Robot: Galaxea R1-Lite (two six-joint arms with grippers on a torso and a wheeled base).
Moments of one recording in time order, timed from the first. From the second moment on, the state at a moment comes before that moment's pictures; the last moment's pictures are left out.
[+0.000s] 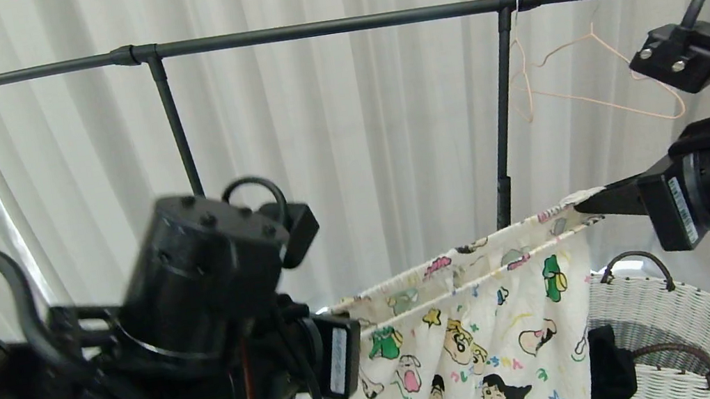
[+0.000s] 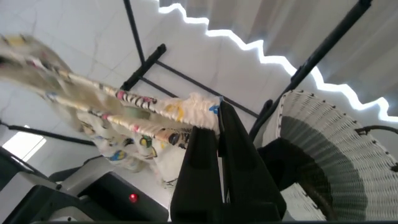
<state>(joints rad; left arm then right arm) -0.86 1.52 -1.02 0.18 0.29 -0.29 0.72 1.35 -1.20 0.37 -0.06 0.11</state>
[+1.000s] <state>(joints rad) -0.81 1.42 -1.48 0.47 0.17 -0.05 0.71 1.30 -1.48 0.42 -0.06 0.03</state>
